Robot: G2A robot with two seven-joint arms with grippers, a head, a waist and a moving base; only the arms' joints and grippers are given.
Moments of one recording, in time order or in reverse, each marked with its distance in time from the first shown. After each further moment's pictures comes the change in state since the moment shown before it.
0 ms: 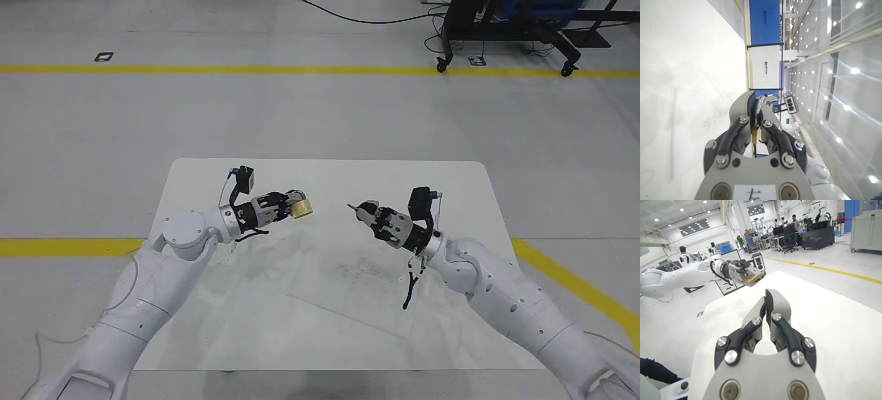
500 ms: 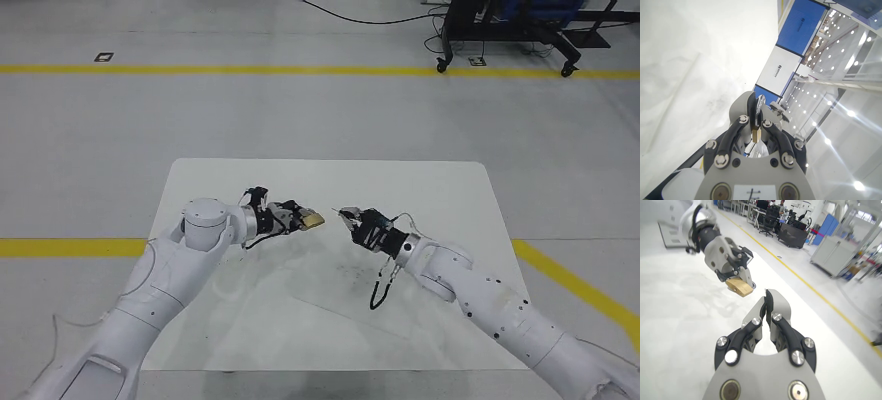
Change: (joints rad) left arm -0.104 -0.060 0.103 0.052 -0.134 0.535 0.059; right arm -0.072 0.008 -0.013 -0.288 -0.737 0.603 0.140
